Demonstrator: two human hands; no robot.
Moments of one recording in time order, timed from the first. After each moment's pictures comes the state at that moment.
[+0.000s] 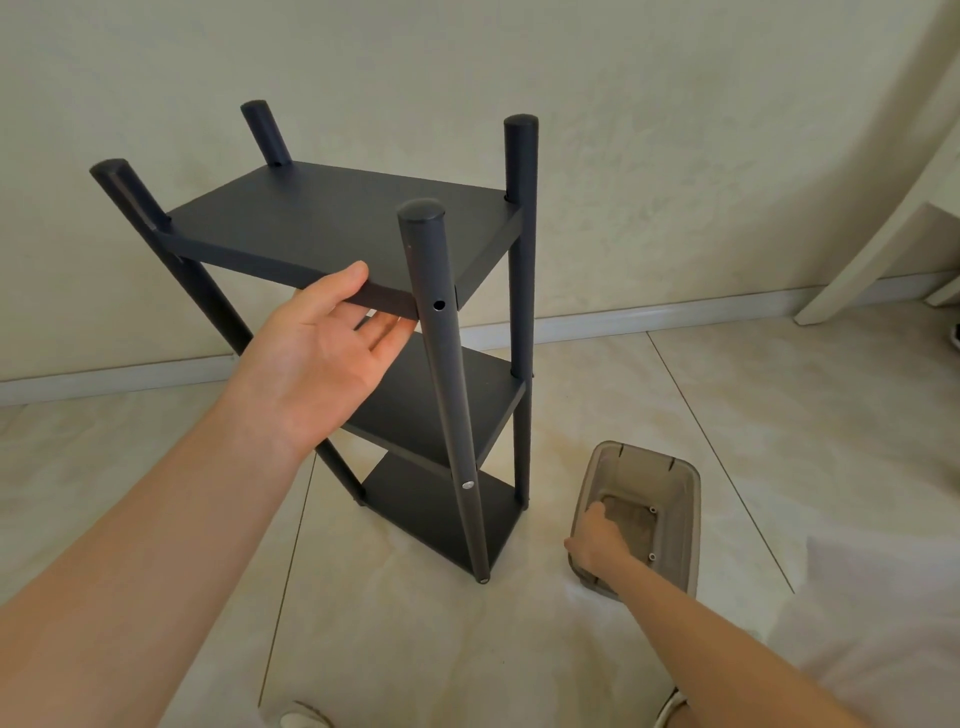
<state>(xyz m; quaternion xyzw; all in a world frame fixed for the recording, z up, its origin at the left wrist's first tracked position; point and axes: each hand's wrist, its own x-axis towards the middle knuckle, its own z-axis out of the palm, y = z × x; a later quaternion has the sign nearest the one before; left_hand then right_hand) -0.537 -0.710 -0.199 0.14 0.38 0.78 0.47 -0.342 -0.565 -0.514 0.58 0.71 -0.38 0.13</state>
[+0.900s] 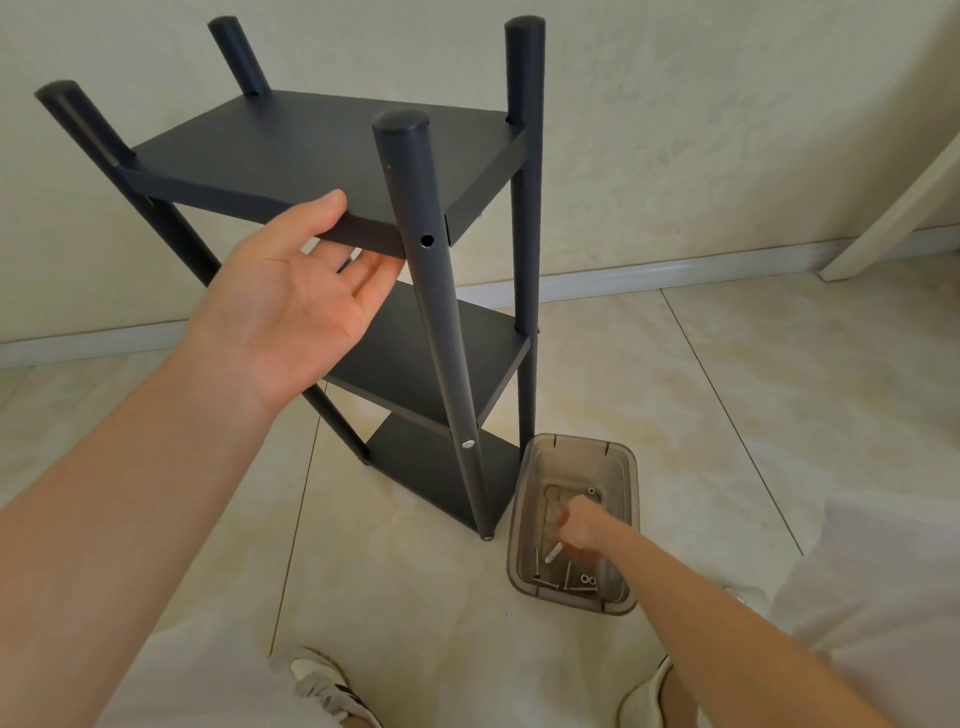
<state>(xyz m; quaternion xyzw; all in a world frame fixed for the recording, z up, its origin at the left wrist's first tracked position) -0.536 -0.712 -0.197 0.17 0.38 0.79 0.46 -0.341 -0.574 -0.545 0.47 0.75 -0.42 0.22</state>
